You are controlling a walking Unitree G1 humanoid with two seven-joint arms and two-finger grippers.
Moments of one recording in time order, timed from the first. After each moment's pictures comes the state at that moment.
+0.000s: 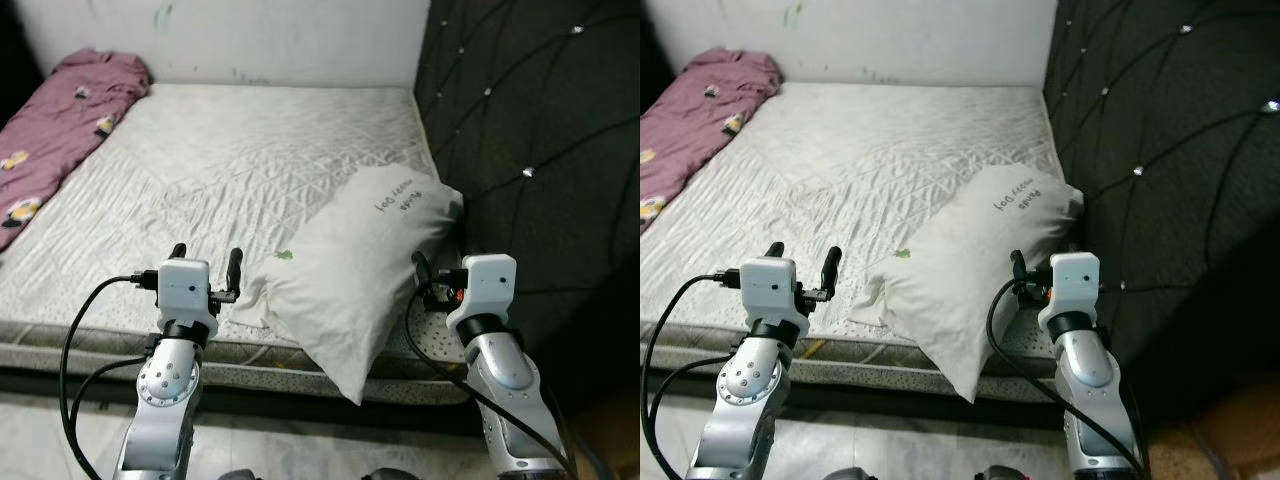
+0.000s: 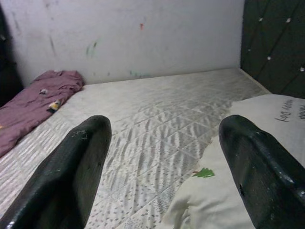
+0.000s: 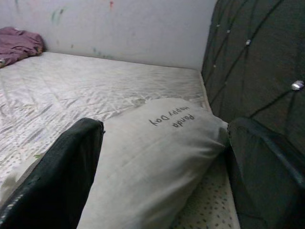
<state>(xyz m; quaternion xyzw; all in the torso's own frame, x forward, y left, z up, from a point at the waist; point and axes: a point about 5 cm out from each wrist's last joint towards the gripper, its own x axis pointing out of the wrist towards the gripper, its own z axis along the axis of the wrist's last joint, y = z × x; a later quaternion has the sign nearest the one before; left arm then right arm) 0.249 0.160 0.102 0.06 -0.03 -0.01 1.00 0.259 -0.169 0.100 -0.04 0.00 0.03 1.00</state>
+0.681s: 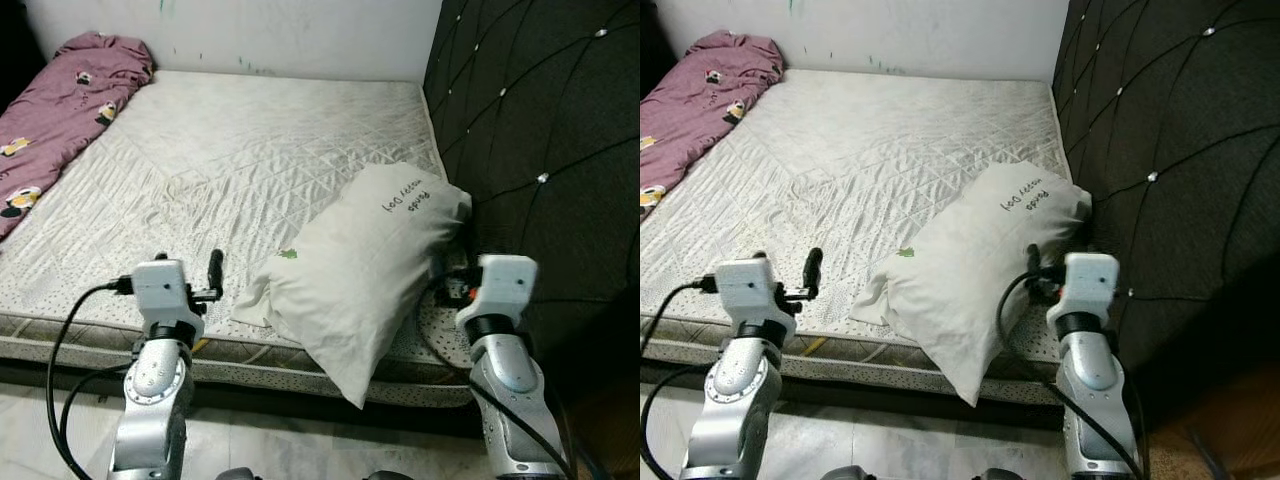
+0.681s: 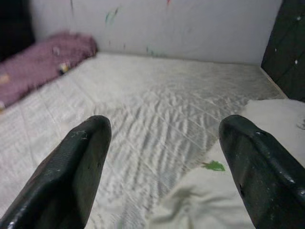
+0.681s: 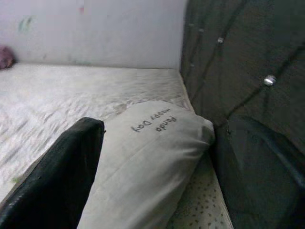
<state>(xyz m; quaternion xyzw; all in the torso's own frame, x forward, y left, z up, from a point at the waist) 0.250 0.175 0.094 -0.03 0.02 0.04 1.00 0.255 -0.181 0.107 0.00 -0.01 -0.05 1.00</state>
